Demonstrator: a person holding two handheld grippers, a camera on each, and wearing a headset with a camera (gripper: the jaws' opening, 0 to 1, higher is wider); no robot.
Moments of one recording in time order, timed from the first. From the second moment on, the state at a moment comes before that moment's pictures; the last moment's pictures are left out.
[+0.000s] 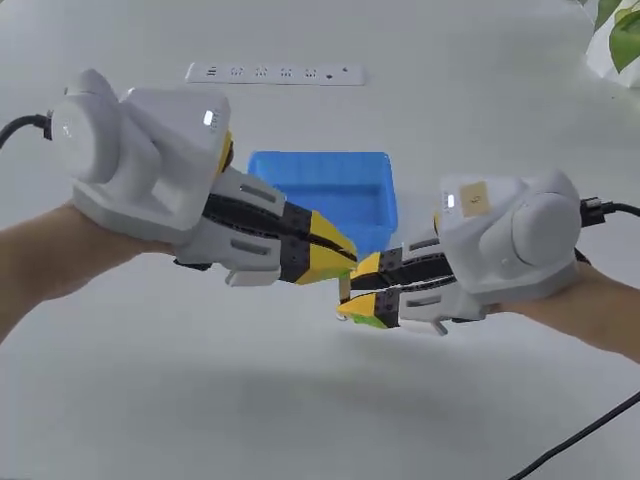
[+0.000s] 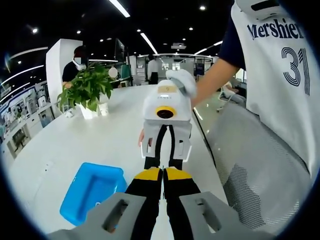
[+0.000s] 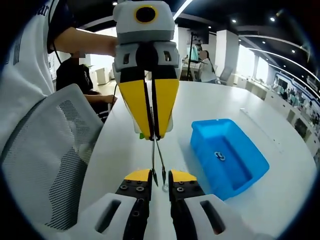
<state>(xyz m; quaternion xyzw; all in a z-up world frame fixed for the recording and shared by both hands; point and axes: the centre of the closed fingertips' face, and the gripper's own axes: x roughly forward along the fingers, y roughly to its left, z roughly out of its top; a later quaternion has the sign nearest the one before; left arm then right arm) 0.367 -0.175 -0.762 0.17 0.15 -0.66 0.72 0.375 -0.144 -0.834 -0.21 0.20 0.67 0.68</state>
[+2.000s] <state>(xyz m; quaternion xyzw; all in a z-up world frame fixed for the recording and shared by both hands) 0.378 -0.169 -0.779 0.17 0.17 -0.65 0.73 0.381 -0.137 -0.858 -0.20 0.22 0.67 0.68</state>
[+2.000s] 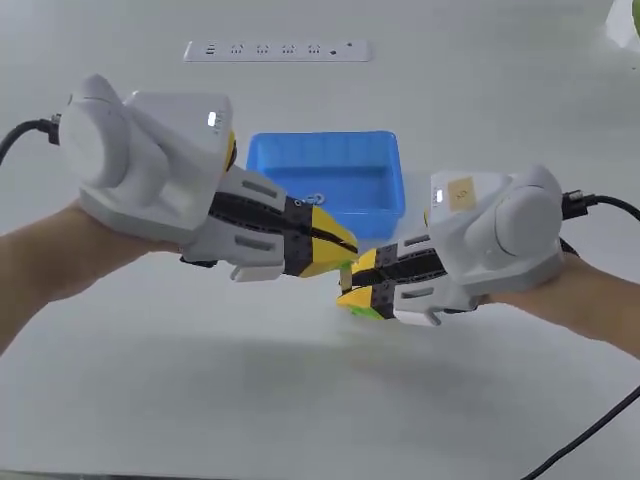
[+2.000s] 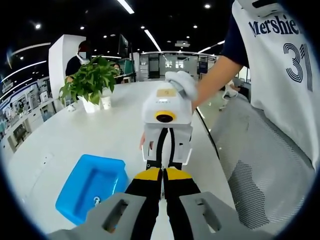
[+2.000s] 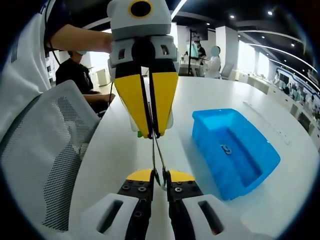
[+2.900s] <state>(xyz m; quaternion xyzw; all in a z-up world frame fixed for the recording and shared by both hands) 0.376 -0.171 -0.778 0.17 0.16 -0.65 0.72 0.380 -0.137 -0.856 -0.22 0.21 0.67 0.68</state>
